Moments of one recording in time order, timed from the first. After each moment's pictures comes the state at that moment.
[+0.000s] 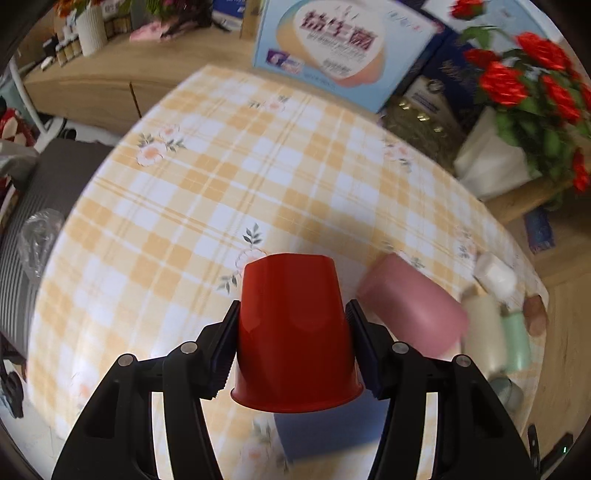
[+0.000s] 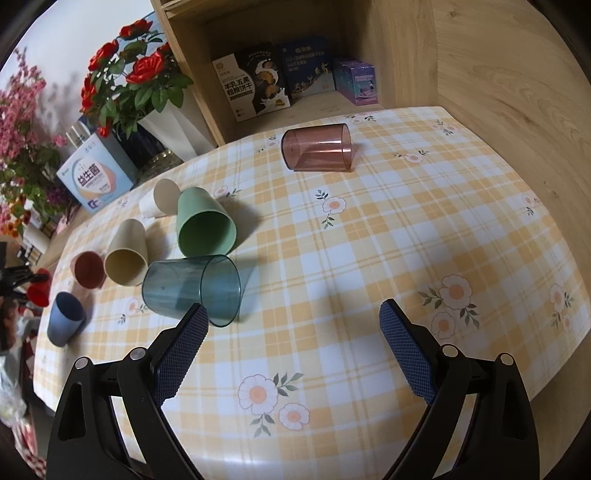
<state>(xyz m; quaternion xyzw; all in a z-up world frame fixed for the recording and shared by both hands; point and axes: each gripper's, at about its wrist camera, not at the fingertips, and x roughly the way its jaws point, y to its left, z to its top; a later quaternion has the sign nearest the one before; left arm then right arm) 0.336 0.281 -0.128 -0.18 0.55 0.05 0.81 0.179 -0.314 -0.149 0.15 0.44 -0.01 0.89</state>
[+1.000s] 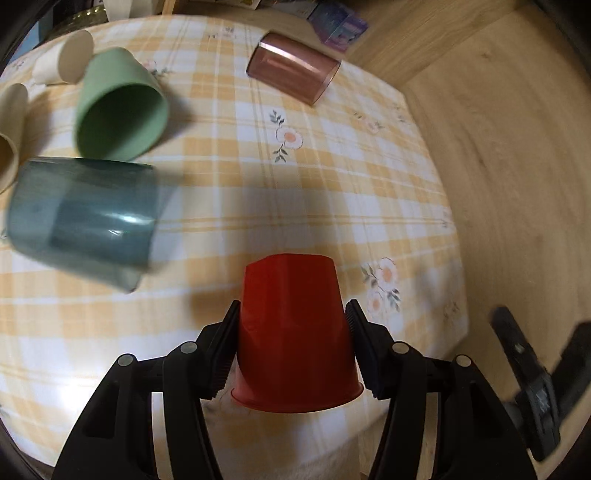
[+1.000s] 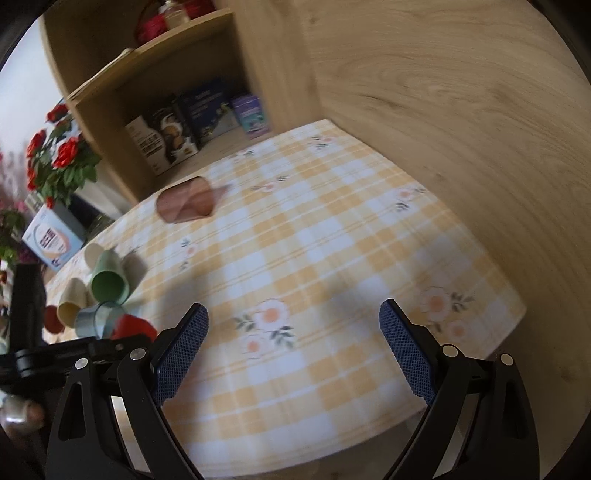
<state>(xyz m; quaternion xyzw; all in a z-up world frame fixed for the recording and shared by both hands) 0.249 -0.230 -0.195 -0.11 0.61 -0.22 0.75 0.117 -0.488 -0.145 0.20 0.40 -0.12 0.89</state>
